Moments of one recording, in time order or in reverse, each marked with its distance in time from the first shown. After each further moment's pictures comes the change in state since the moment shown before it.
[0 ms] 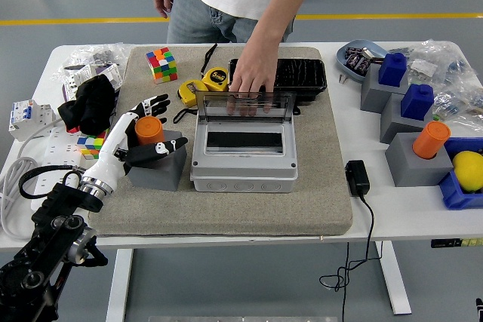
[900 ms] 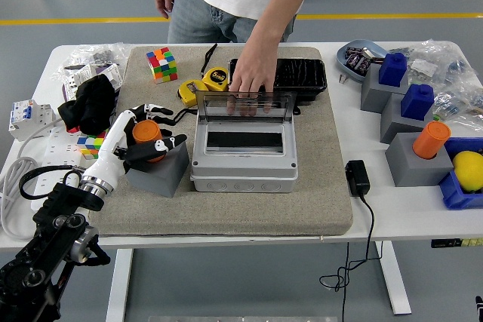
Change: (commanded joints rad) left arm -0.008 -0.003 0.010 0.000 -0.019 0.028 -0.004; right arm 0.006 0.000 0.008 0.000 -0.004 0.002 -0.001
